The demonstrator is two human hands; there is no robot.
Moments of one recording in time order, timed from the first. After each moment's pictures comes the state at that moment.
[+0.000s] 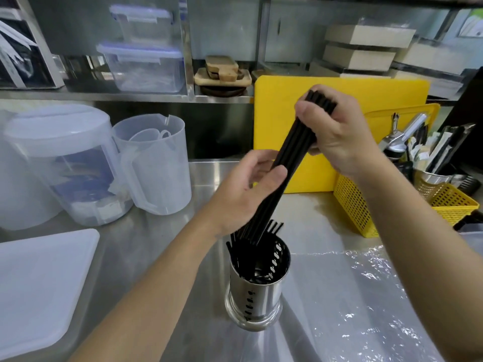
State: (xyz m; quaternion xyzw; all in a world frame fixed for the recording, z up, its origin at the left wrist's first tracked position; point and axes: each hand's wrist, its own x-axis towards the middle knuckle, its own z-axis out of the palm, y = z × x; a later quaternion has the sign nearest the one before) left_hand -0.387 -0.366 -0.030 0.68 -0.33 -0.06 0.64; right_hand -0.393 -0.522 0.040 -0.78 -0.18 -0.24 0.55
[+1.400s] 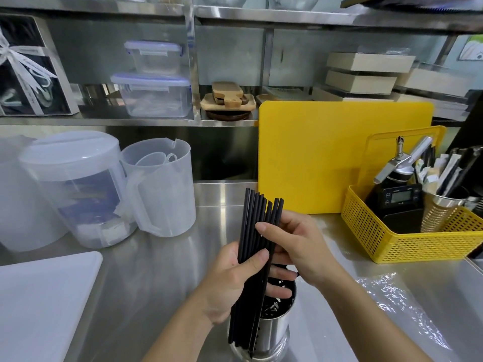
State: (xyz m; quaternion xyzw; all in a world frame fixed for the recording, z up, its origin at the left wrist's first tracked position) left_hand -0.419 -0.354 -0.084 0.53 -0.19 -0.26 0.79; right_hand -0.425 -0.489 -0.053 -0.67 -0.09 -0.02 0.74
